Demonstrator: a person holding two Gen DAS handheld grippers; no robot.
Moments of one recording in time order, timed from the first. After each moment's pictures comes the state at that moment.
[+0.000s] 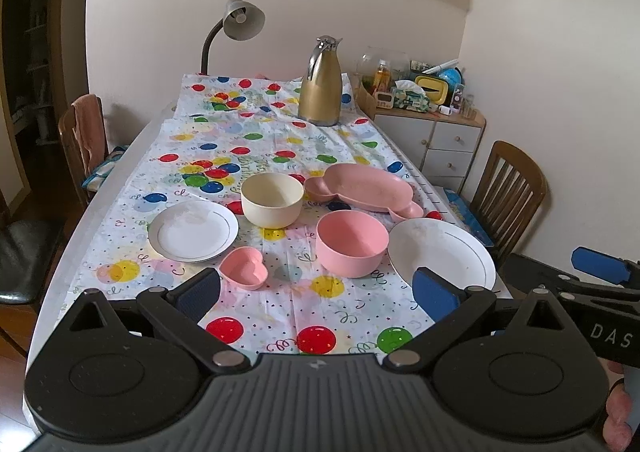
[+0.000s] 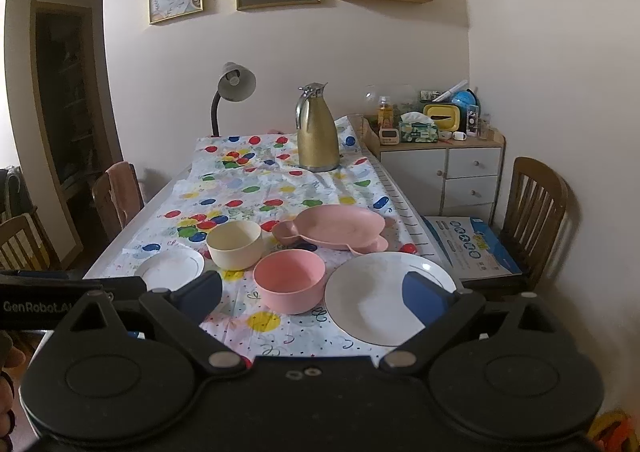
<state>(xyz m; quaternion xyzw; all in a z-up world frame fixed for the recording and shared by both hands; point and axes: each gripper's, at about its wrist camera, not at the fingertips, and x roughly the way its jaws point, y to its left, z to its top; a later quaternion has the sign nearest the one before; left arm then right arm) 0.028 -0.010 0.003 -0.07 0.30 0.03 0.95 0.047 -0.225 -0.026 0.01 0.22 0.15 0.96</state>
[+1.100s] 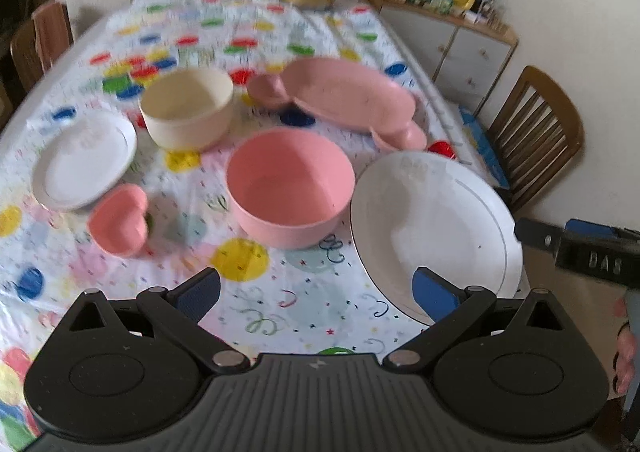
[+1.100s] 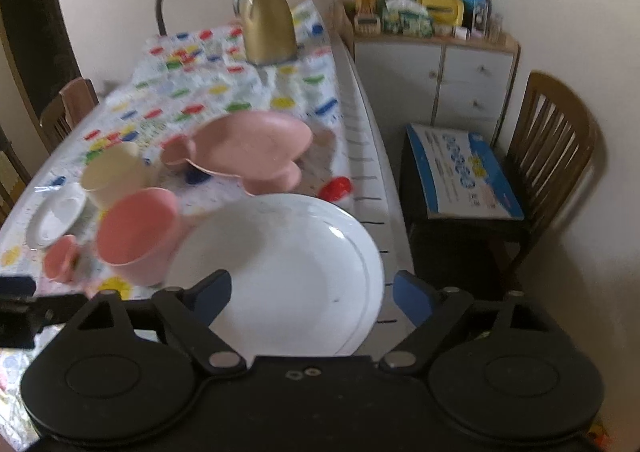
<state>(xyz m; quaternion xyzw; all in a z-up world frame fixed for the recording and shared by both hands) 0.205 -0.080 -0.098 -0.12 0.47 0.04 0.88 0.266 -0.317 -0.108 -0.02 0.39 0.16 0.91</state>
